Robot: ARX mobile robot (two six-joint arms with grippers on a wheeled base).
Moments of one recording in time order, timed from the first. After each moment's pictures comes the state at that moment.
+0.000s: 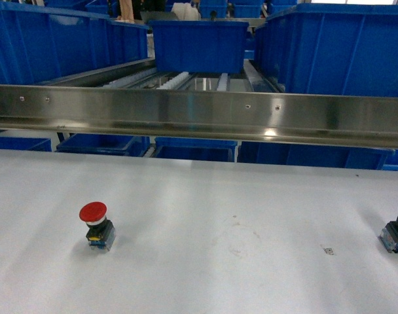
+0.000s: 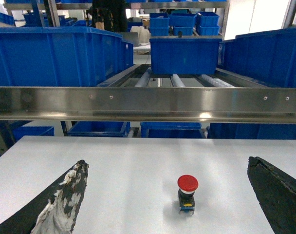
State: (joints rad) left arm 0.00 0.01 0.01 0.00 0.00 0.00; right arm 0.00 0.00 0.01 0.00 0.00 -0.01
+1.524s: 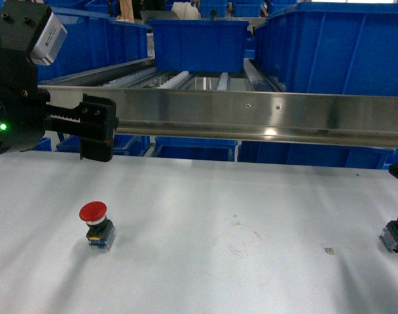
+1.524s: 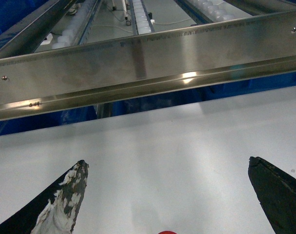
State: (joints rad) left arm -0.17 1.68 0.71 0.59 -0.03 0.09; right arm -0.14 1.78 0.78 0.41 -0.26 -0.14
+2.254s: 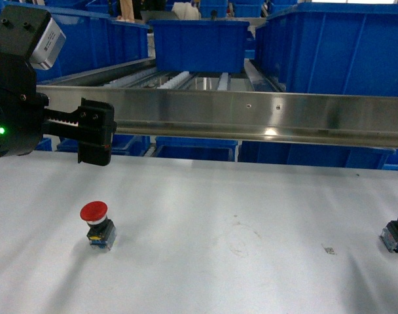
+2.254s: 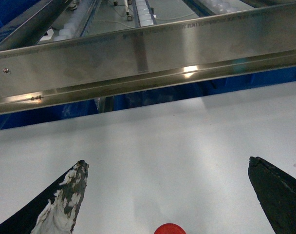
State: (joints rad) left arm -0.17 1.68 0.70 0.59 -0.03 0.09; right arm -0.14 1.79 0.78 0.42 -0.23 -0.12
